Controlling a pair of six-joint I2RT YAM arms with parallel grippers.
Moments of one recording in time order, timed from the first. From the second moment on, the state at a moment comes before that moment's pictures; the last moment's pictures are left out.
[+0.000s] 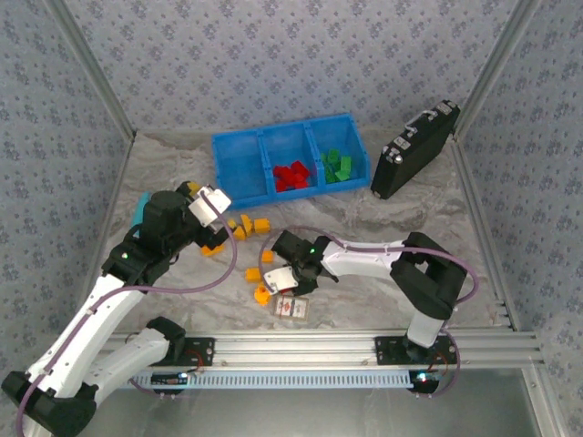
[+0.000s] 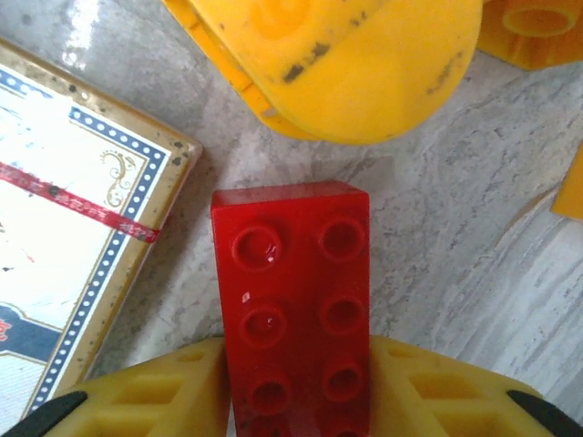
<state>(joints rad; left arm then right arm) -0.52 0.82 0.93 -0.58 -0.10 0.48 1.02 1.73 1.01 -0.52 -0.03 -0.94</state>
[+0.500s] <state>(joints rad) -0.49 0.82 0.89 -0.55 -0.10 0.45 0.87 1.72 1.05 -0.50 0.00 -0.92</state>
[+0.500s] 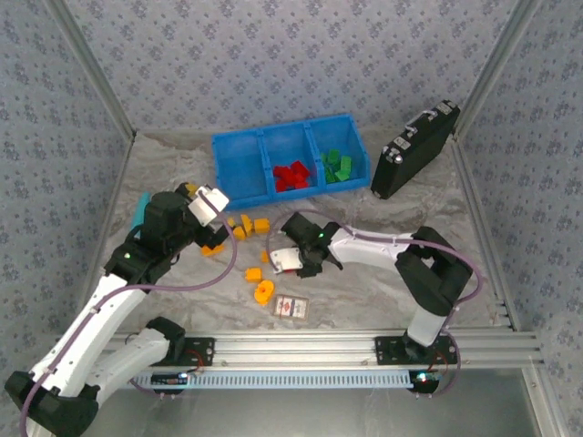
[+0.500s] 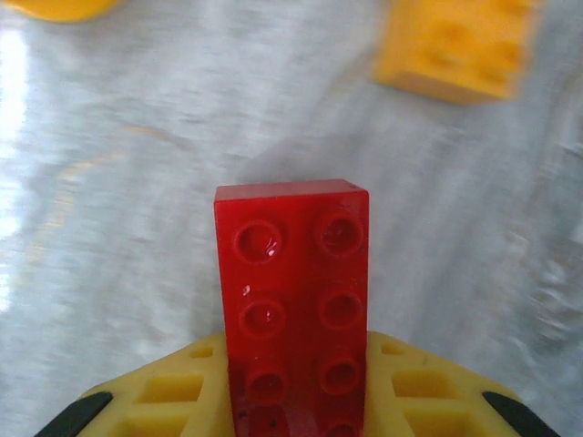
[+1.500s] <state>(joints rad) -0.48 1.05 0.89 -0.49 -0.03 0.17 0.58 2.20 1.80 -0.30 0.27 -0.71</state>
